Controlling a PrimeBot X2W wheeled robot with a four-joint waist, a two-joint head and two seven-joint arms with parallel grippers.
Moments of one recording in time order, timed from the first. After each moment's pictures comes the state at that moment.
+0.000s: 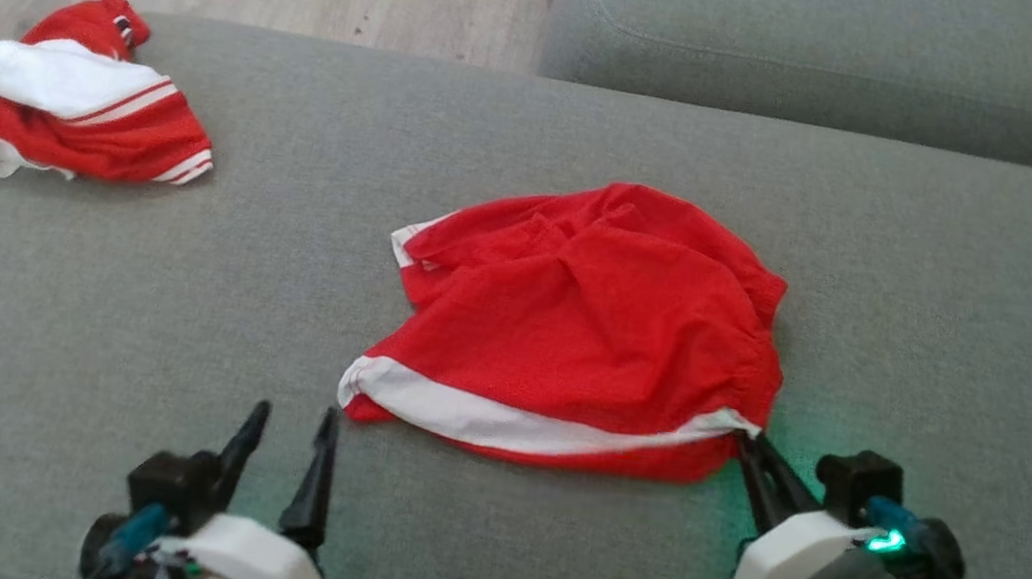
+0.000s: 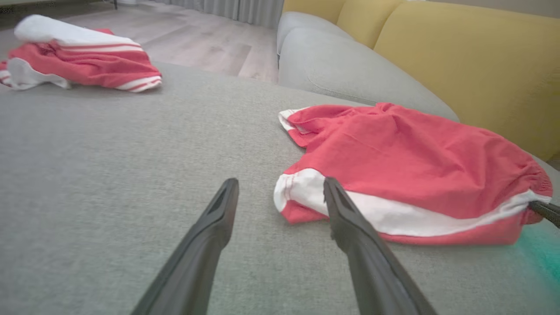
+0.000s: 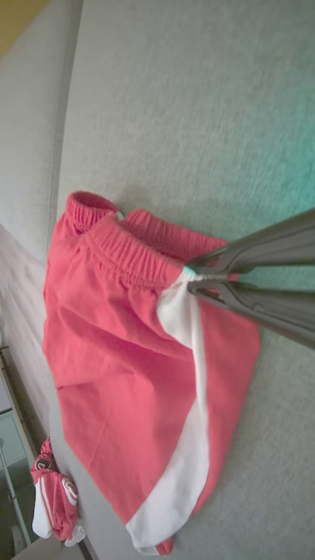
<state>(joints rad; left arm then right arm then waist) -0.09 0.22 -0.50 0.38 -0.60 0.09 -0.19 -0.30 -0.10 0.34 0.84 0.21 0.12 -0.22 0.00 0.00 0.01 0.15</state>
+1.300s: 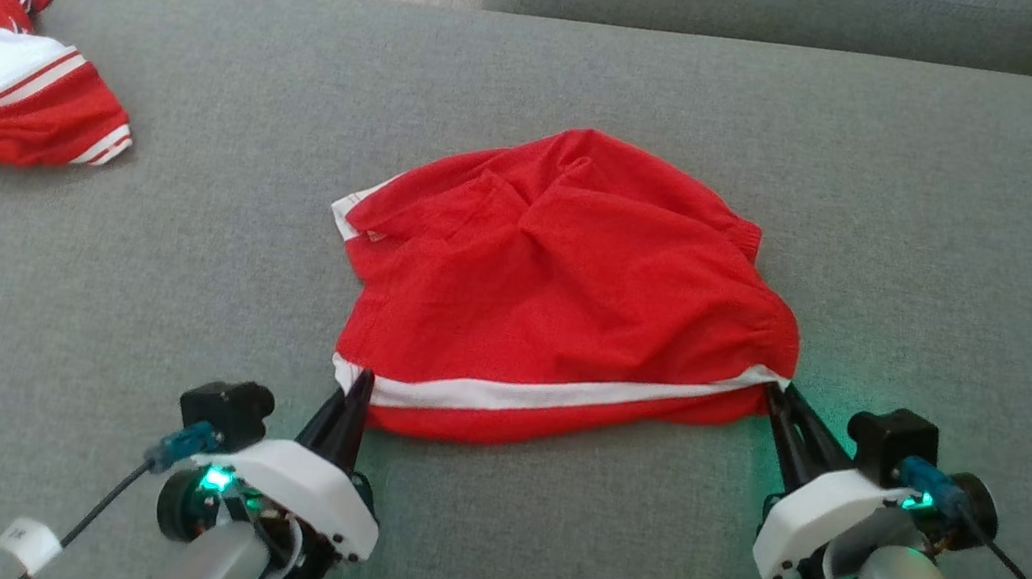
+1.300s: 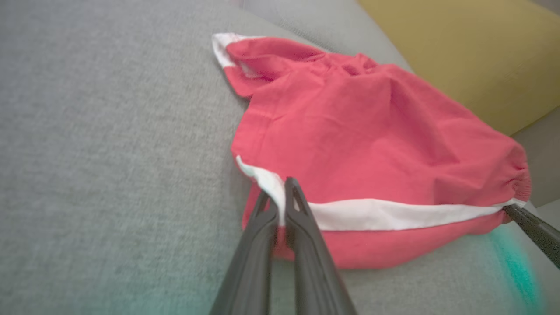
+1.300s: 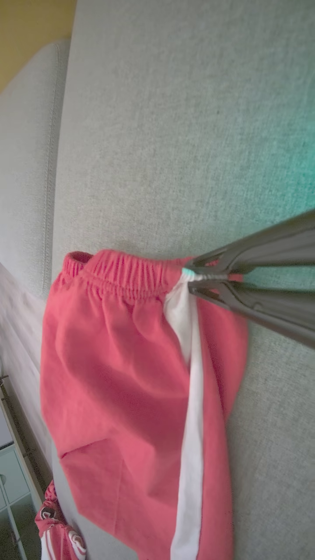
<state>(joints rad) -0.33 0.08 -0.53 0.70 -0.78 -0.10 -0.11 -0.35 -0.14 0.32 0.79 0.21 0.12 -0.21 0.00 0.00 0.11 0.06</state>
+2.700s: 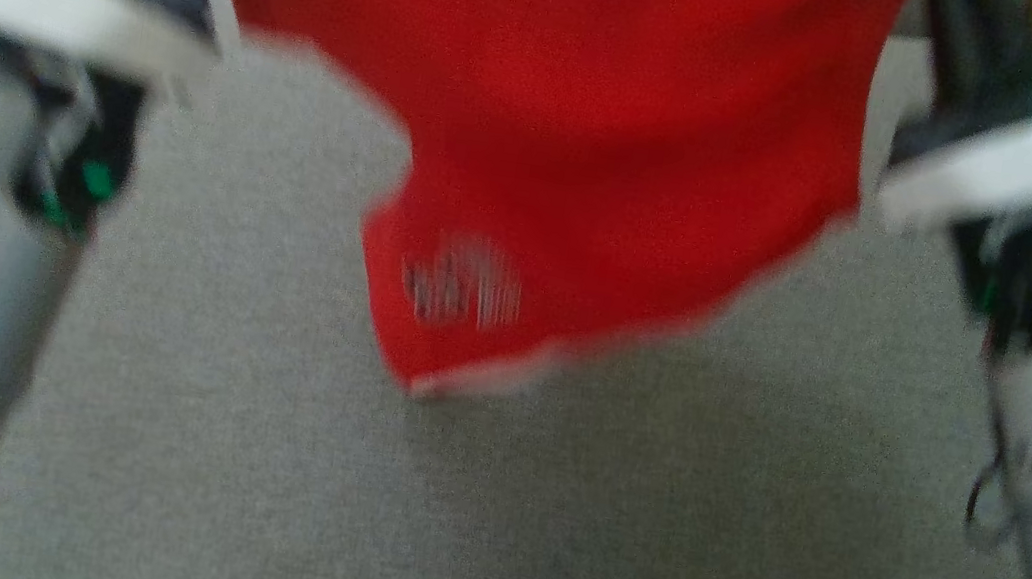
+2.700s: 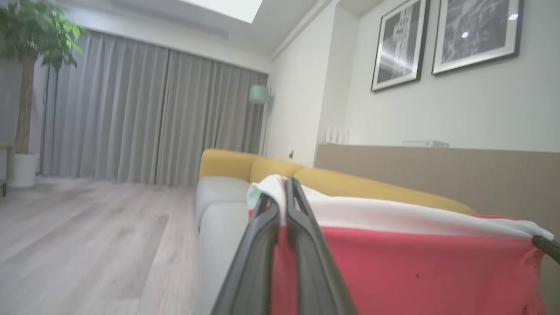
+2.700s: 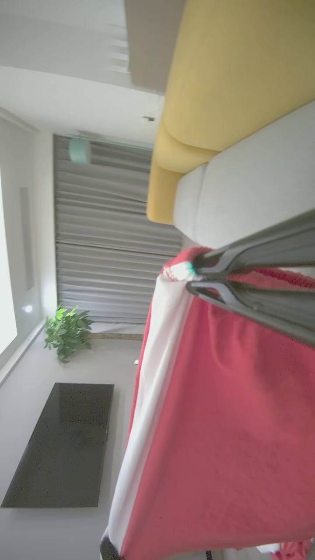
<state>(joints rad) -0.76 0.37 -0.36 0.14 -0.73 -0.03 0.02 -0.67 -0.25 0.28 0.17 0.32 0.12 0.03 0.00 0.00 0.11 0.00</state>
